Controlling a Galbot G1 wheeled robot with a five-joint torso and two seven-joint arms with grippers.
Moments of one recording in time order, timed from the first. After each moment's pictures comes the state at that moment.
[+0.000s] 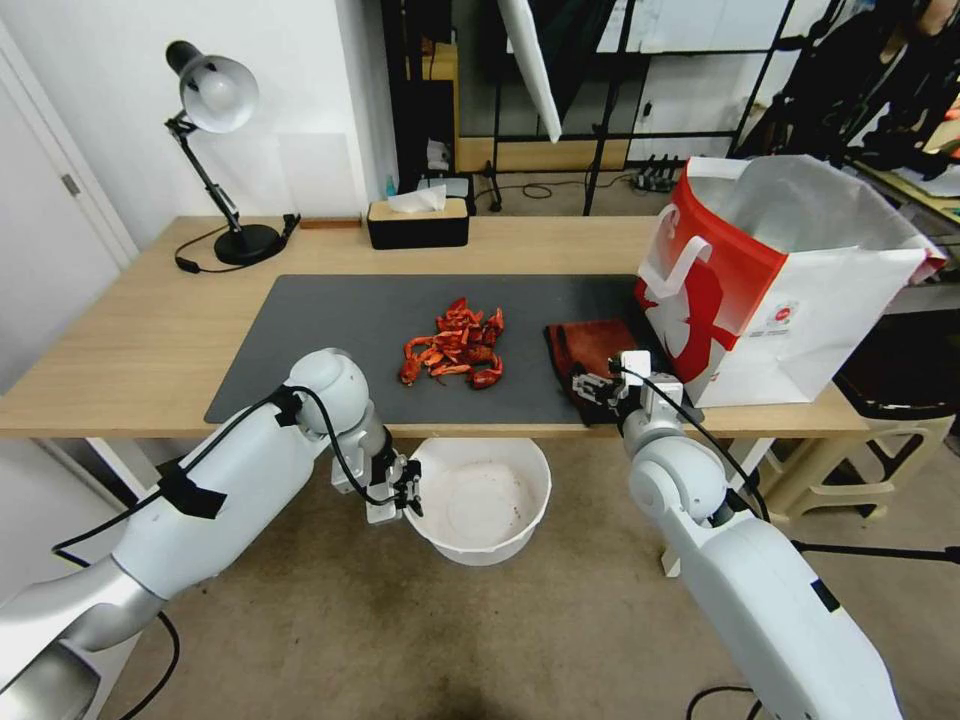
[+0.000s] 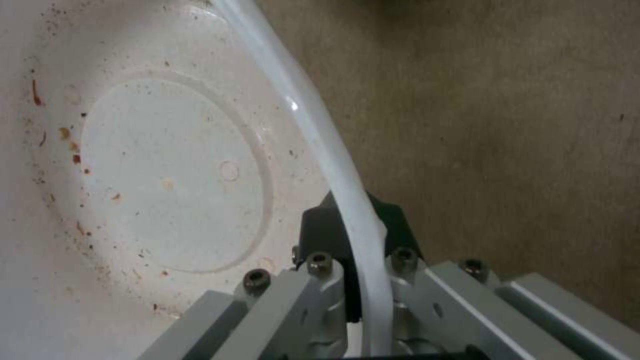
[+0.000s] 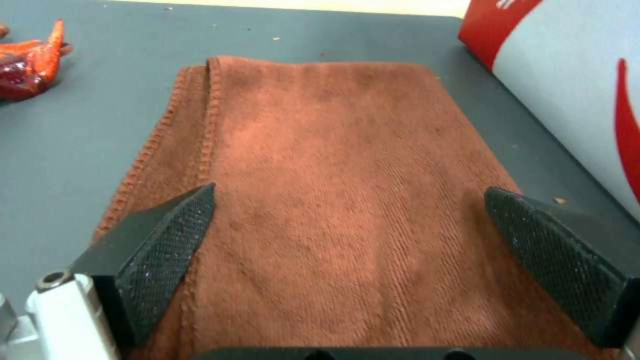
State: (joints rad) left arm 0.51 -0.98 0.18 -1.56 0.51 -0.82 1.53; right arm -0.94 1.14 0.15 1.79 0.55 -0.48 0.45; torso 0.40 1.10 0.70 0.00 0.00
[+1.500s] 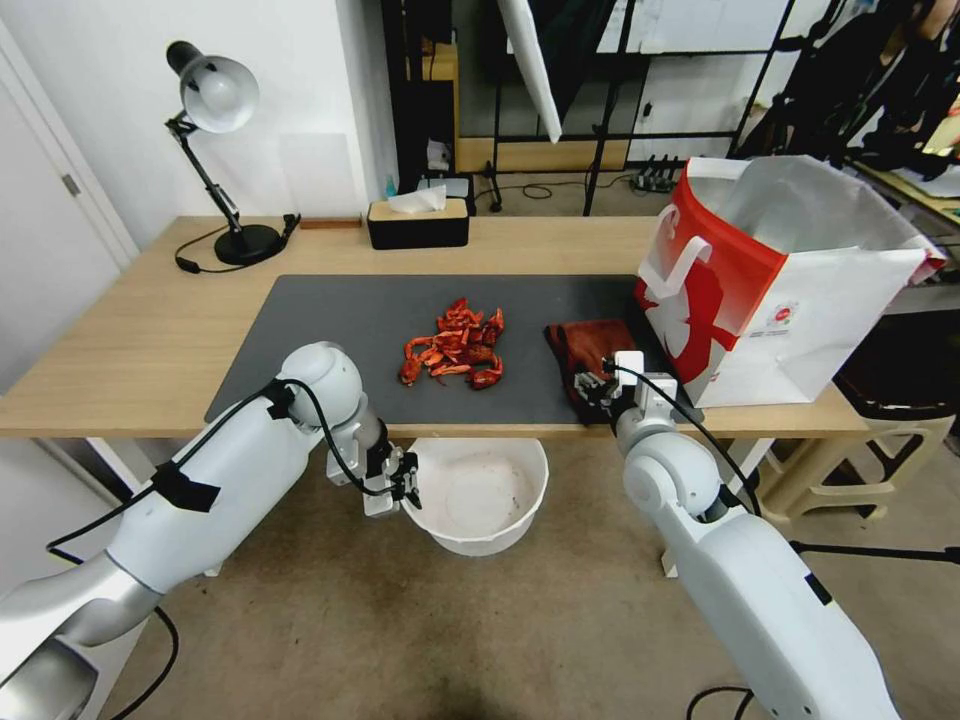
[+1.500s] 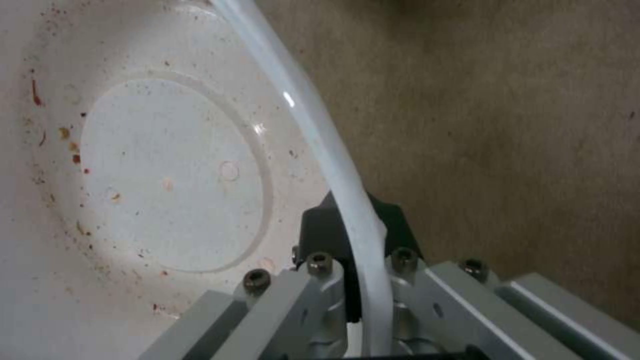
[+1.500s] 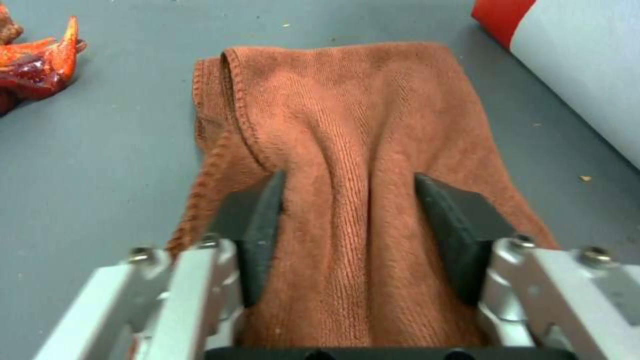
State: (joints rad) left arm 0.50 -0.98 0.17 -1.55 0.49 -0.82 1.53; right arm -0.93 1.14 0.14 1.81 0.62 -0.53 0.50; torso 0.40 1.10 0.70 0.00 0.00
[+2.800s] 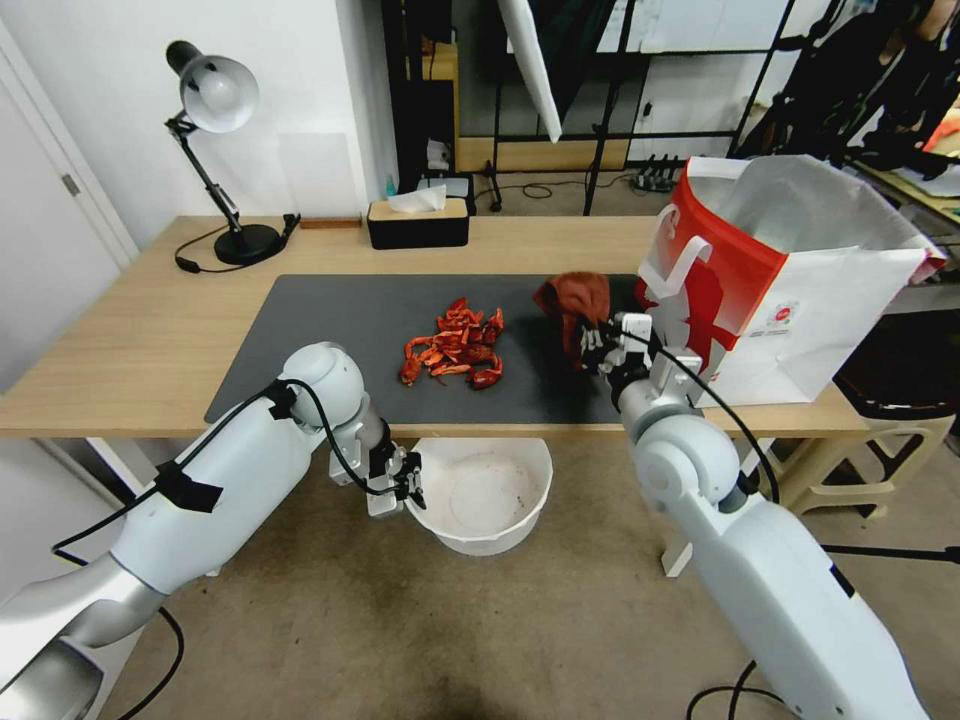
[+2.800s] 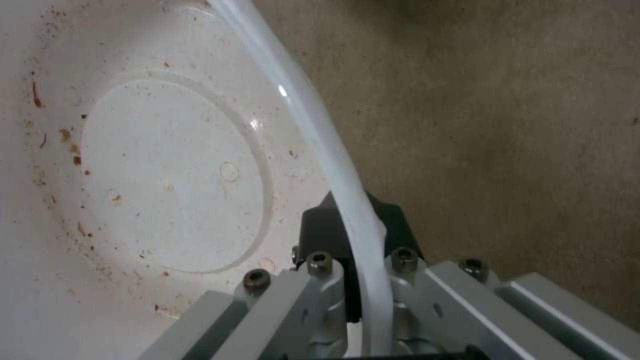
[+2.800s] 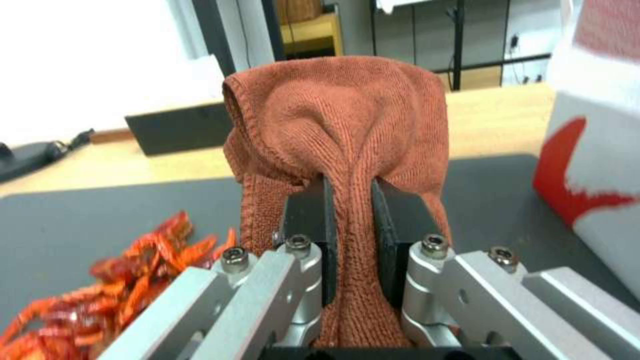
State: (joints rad) left arm 0.51 -0.98 0.16 -1.56 0.48 -0.82 1.53; right arm -0.86 1.08 0.14 1.91 0.75 -0.35 0.43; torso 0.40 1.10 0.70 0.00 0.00
